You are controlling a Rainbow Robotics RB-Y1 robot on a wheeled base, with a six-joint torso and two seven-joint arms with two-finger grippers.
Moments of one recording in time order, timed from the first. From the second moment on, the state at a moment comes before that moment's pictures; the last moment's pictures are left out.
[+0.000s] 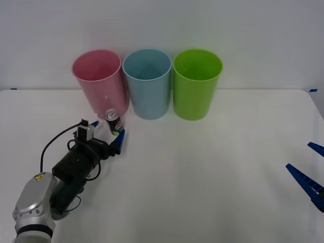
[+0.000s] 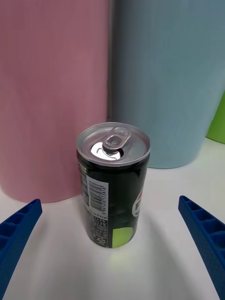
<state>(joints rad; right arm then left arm) 0.35 -0.40 -0.52 -1.66 0.96 -1.22 0.00 -0.18 0.10 0.20 -1.17 -1.30 -0.53 -0.30</state>
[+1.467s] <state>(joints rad) 0.35 -0.40 -0.52 -1.66 0.96 -1.22 0.00 -0.27 0.05 0.21 -1.11 -1.40 -0.42 -0.31</state>
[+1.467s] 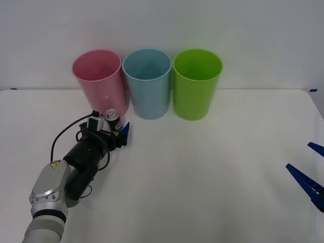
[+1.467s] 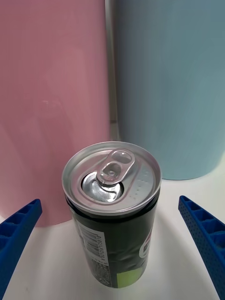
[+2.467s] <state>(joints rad) 0.35 -0.40 -0.52 -1.66 0.96 -1.22 0.00 -0.27 0.06 0.20 -1.10 -1.39 -0.43 -0.32</state>
